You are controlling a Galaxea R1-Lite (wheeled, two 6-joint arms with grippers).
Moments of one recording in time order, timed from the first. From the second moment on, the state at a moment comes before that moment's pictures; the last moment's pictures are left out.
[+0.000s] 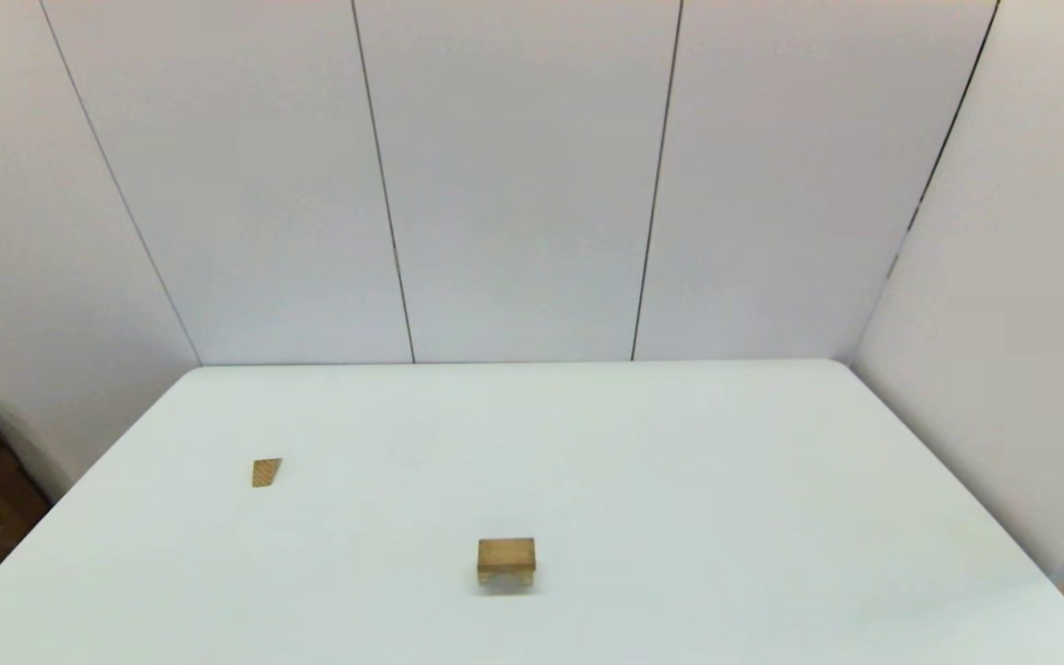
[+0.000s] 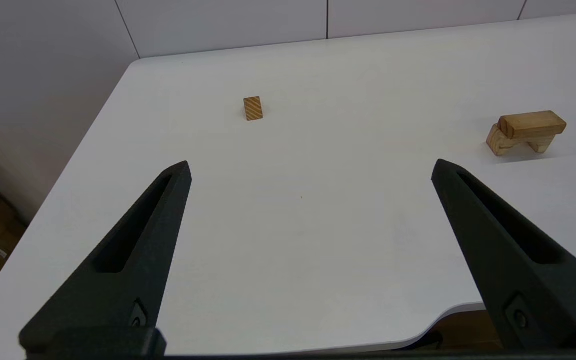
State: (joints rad) left arm 0.01 0.00 -0.07 0.16 -0.05 0.05; right arm 0.00 0.00 -0.28 0.53 0.02 0.06
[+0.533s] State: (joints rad) left arm 0.01 0.00 -0.07 0.16 -0.05 0.05; right arm 0.00 0.01 -0.10 0.24 -0.01 -0.07
